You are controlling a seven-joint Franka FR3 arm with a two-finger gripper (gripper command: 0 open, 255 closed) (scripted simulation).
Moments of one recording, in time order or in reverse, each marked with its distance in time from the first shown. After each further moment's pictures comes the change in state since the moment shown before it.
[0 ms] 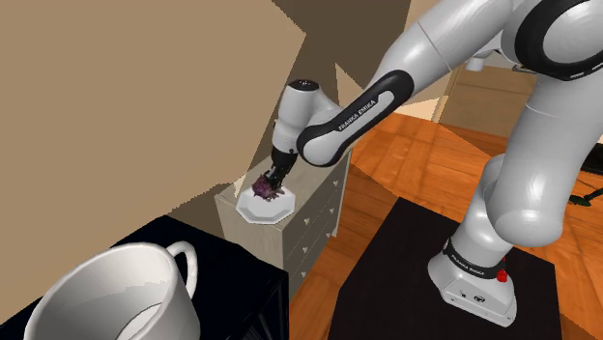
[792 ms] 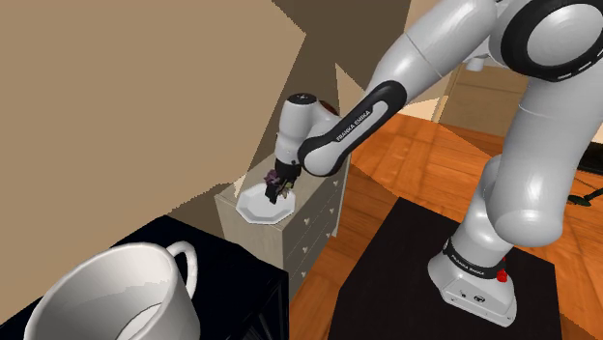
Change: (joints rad) arm 0.000 0.048 0.002 -0.022 -0.004 -0.003 0.019
